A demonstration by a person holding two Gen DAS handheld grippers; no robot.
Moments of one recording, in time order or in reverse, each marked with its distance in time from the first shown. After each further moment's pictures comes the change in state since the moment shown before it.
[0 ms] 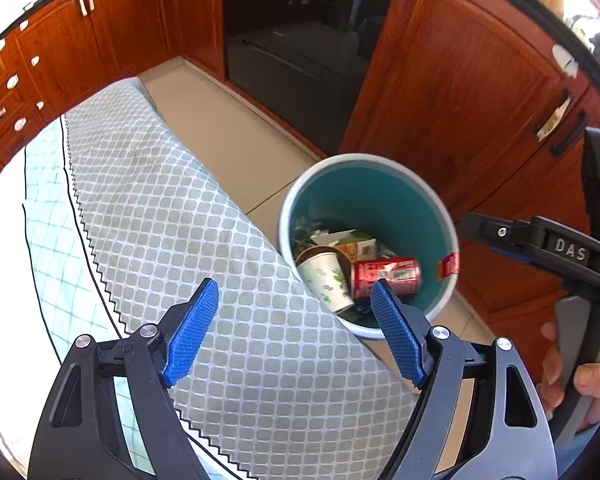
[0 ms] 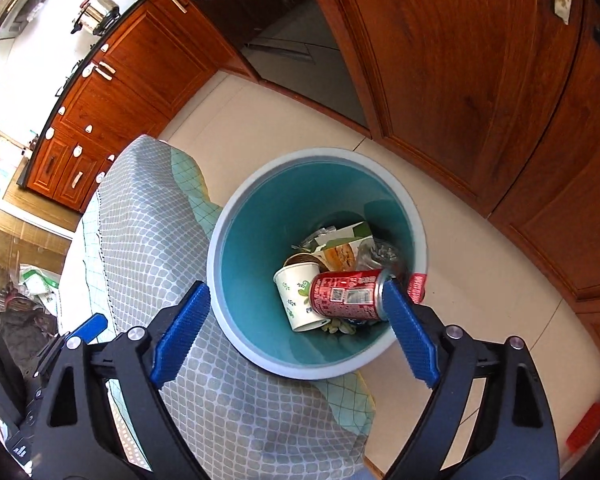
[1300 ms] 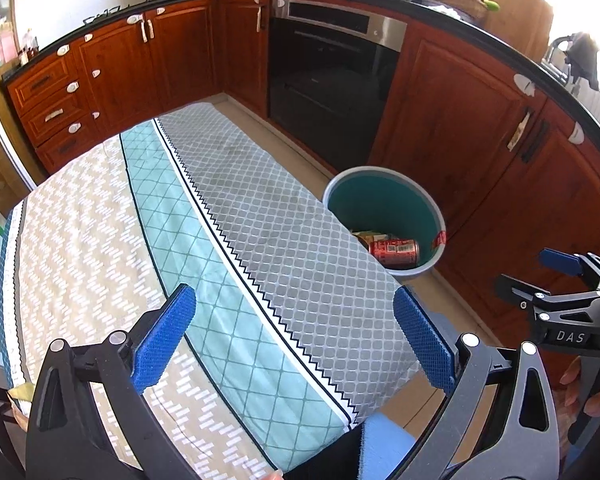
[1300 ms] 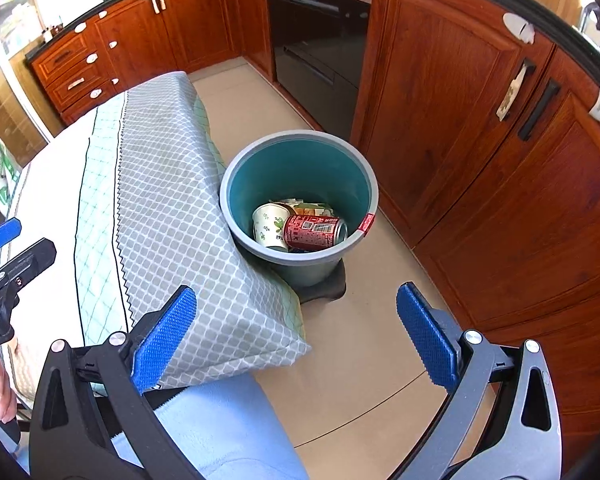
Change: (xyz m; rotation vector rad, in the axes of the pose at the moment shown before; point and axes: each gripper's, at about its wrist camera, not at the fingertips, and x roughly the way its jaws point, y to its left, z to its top) left arm -0.137 0.014 -0.103 -0.045 -0.174 0.105; right arm -0.108 0.071 -0.131 -0.394 -0.090 -0.273
